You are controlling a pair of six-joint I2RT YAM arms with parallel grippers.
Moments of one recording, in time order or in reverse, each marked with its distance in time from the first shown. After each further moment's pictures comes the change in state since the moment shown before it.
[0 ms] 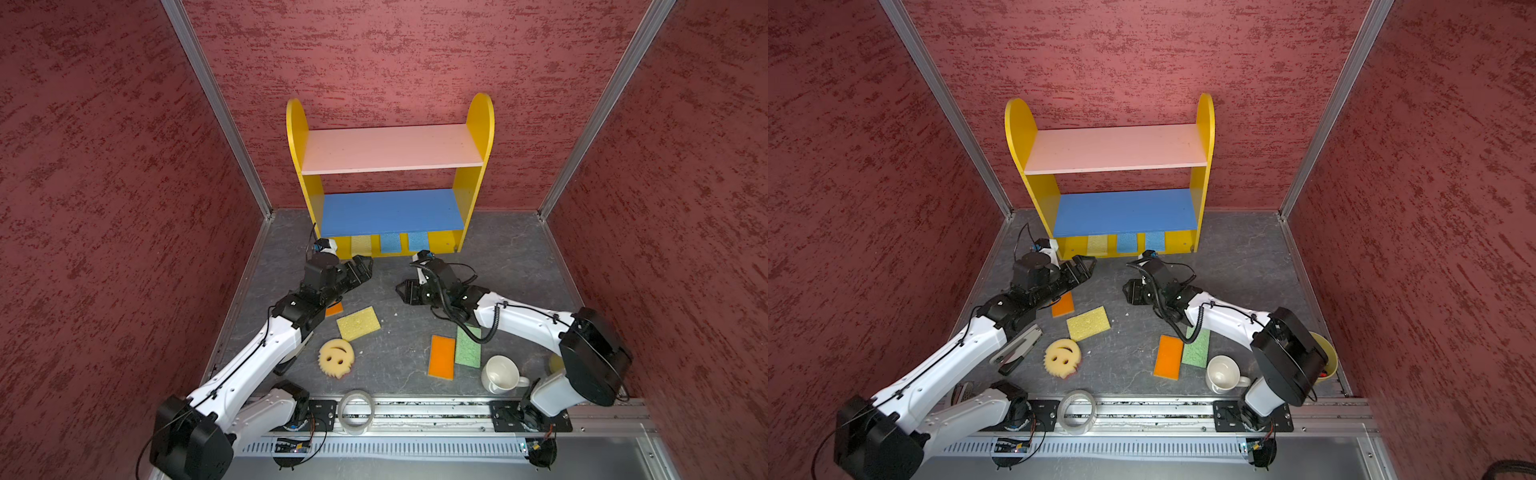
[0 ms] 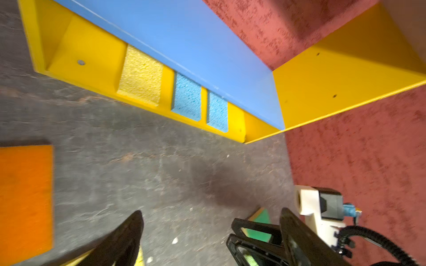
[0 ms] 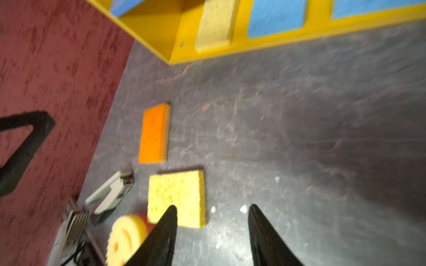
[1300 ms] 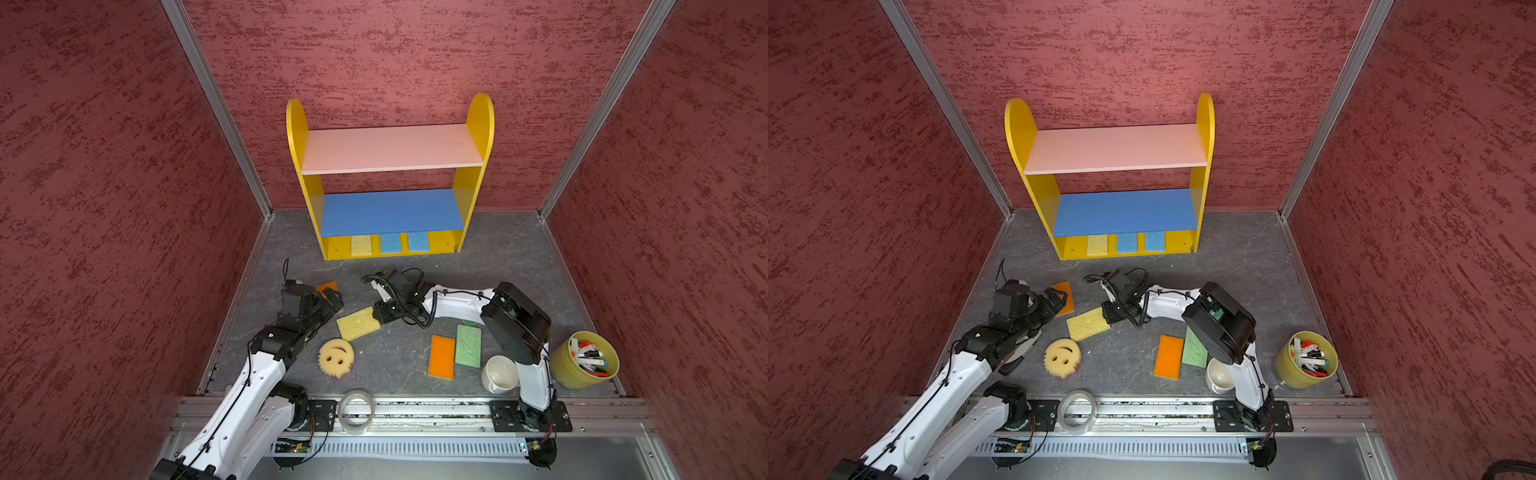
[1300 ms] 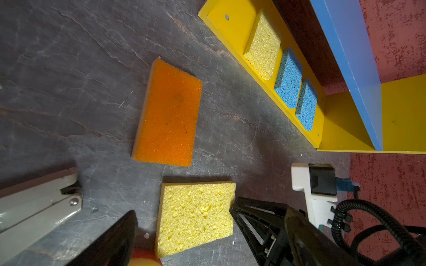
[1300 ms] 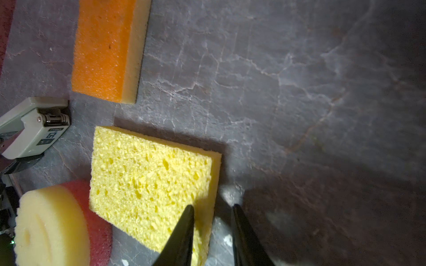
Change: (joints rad) left arm 0.209 -0.241 -0.237 -0.239 0.009 -0.086; right arm 0.086 0.457 0.322 -0.159 -0.124 -0.183
